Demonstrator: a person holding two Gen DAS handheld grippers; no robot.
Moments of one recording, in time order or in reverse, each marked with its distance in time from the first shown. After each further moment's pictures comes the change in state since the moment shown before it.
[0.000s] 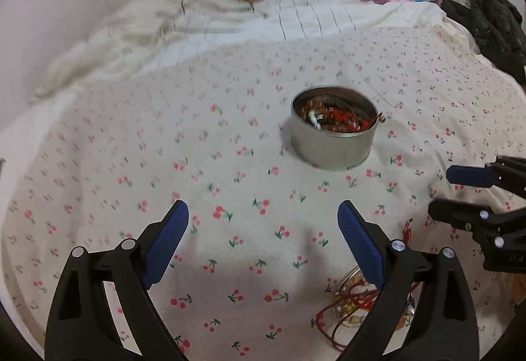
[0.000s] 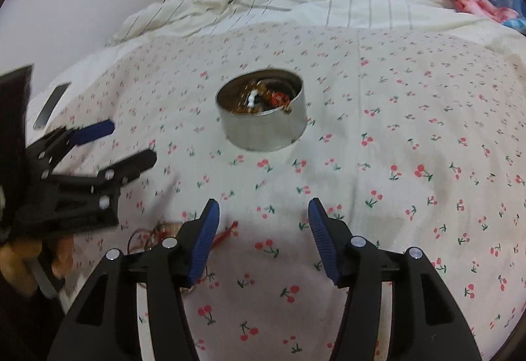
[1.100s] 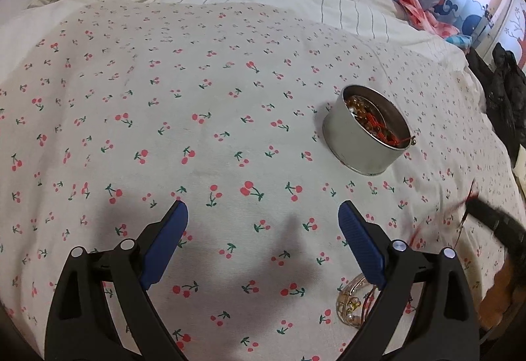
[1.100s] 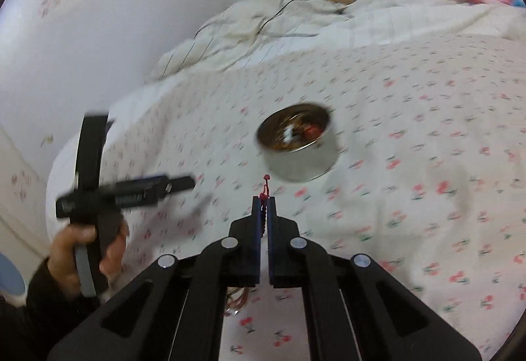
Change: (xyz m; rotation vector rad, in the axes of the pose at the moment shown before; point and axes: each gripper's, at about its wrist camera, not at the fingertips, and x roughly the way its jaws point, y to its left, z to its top) left arm 0.027 0.059 -0.008 -0.280 0.127 -0.136; right arm -0.030 -0.021 0.010 0.111 -0.146 0.208
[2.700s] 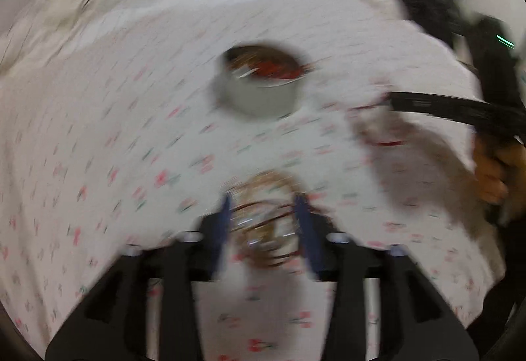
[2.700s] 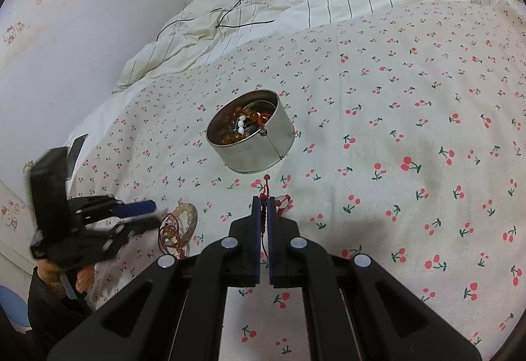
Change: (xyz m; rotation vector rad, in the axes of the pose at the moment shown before) left arm -0.022 -0.058 -0.034 0.508 0.025 -0.225; right arm 0.009 -0.026 -0.002 0.109 0.064 -0.069
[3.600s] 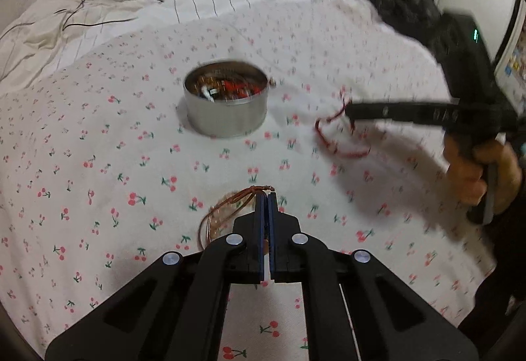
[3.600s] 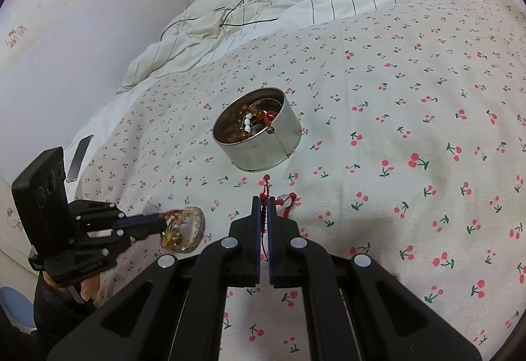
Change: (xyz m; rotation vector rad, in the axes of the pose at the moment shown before) left arm -0.005 -0.003 0.007 -0.029 -0.037 -0.062; right arm 0.000 0.001 0.000 0.014 0.004 0.030
